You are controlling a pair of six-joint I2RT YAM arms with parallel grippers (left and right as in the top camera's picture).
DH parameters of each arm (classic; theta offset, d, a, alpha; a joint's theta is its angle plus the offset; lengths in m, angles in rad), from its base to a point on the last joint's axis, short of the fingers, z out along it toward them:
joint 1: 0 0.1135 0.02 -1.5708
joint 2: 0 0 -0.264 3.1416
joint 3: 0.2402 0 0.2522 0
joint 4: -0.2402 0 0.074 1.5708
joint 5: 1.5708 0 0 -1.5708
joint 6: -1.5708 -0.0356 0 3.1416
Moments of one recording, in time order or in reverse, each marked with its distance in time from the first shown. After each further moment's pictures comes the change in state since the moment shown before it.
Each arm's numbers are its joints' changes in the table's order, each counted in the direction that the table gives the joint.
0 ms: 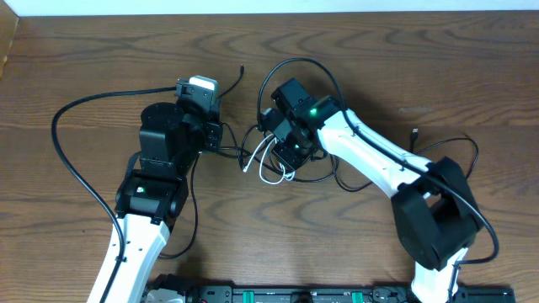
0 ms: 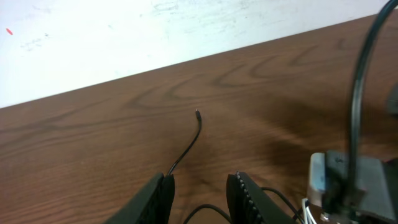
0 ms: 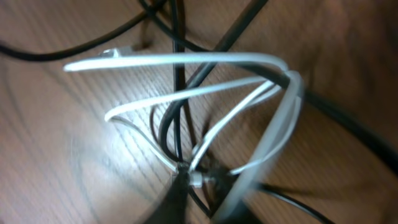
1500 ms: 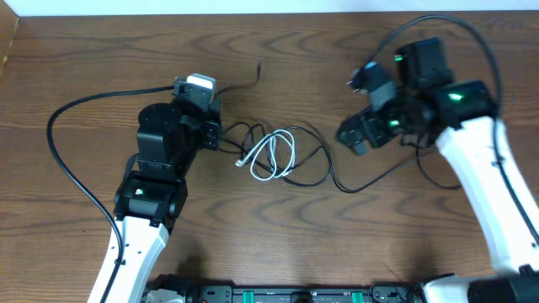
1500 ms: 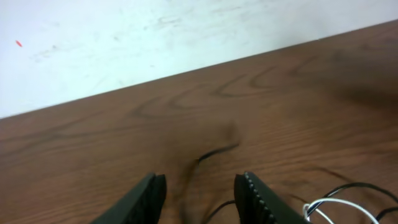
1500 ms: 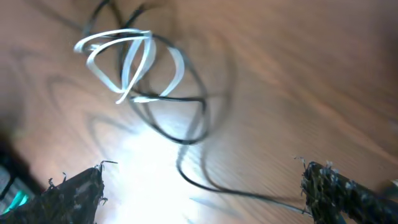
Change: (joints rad) left arm 0.000 -0.011 0.000 0.026 -0.003 0.003; right arm -0.353 -0.413 0.009 -0.283 -0.101 0.087
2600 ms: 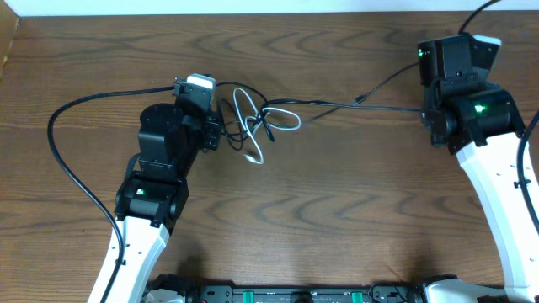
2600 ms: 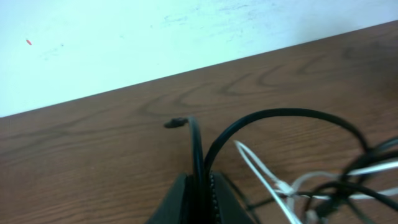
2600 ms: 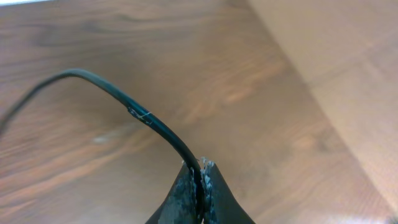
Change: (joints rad) left arm -0.006 -0.003 0.000 -0.003 -0.039 -0.004; right arm -0.085 -0.121 -0.002 0.055 1.131 -0.708
